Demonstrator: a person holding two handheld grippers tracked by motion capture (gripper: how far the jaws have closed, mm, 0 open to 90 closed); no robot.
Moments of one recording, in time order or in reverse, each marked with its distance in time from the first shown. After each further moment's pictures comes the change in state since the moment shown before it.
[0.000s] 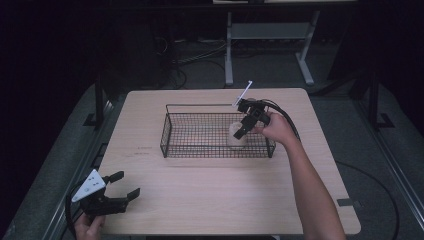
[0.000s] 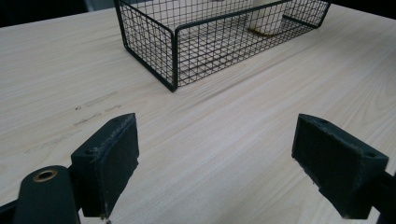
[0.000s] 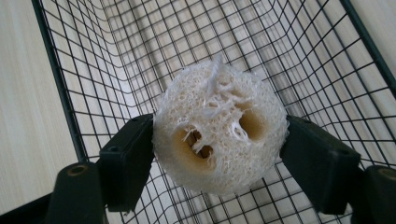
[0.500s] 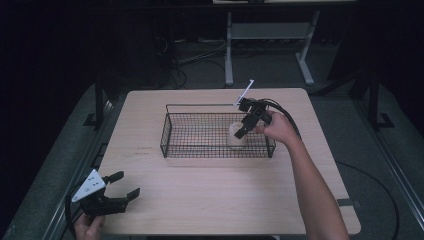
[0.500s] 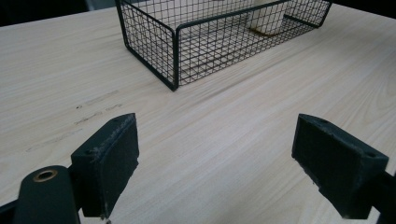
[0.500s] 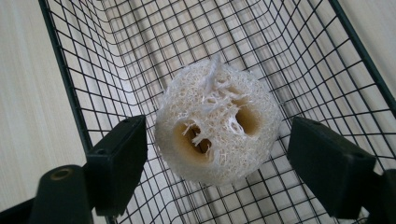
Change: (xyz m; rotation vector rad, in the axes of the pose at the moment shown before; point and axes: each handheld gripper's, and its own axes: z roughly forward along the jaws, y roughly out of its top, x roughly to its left) left arm 0.000 0.000 0.000 0.001 0.000 -0.001; right arm 0.002 -0.001 -0.007 -0.013 -0.010 0.008
